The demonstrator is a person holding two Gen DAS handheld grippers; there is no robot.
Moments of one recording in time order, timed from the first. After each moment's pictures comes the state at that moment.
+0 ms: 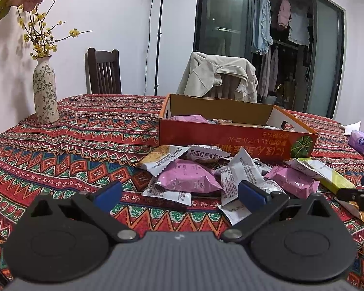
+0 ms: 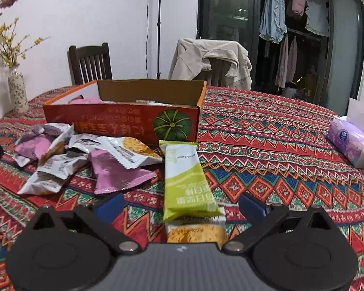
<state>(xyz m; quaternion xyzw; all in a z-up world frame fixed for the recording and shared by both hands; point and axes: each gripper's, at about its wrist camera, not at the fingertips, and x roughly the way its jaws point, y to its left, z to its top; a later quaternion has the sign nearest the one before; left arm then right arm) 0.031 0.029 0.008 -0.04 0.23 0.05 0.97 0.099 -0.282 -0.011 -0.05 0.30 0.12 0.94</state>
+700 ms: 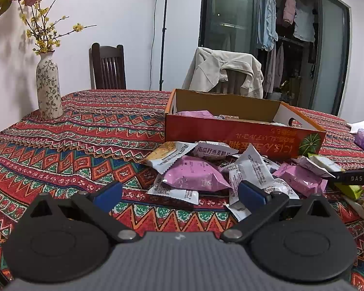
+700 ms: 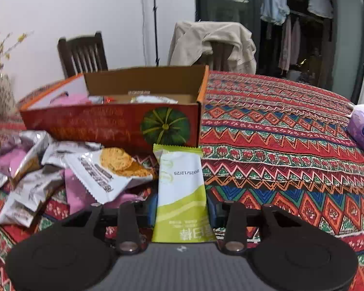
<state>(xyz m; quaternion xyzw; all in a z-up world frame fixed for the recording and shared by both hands) 0.040 0.033 0.005 -0.04 0.24 0.06 0.97 0.154 -0.277 -0.027 -0.01 0.32 0.12 0.94</state>
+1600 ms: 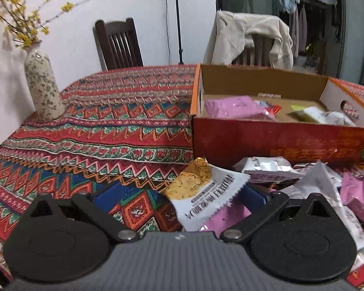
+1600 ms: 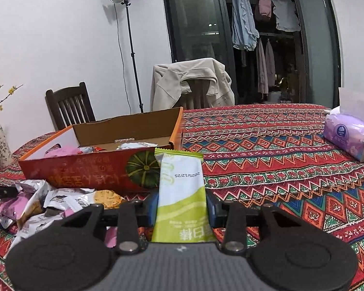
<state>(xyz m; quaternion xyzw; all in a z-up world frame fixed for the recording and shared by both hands) 0.158 0.058 -0.002 0.00 0.33 0.11 0.94 0.136 -0.301 -0.017 0.05 0.24 0.09 0.97</state>
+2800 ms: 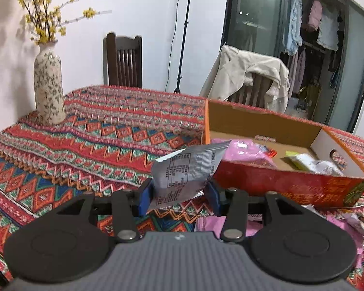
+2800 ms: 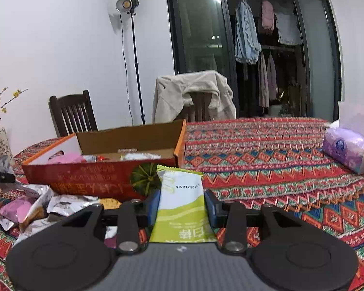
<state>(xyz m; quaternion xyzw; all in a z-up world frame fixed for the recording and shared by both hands) 0.138 0.088 0.020 -0.08 0.25 0.09 0.96 0.126 -0.298 -0.008 0.04 0.20 0.09 0.98</state>
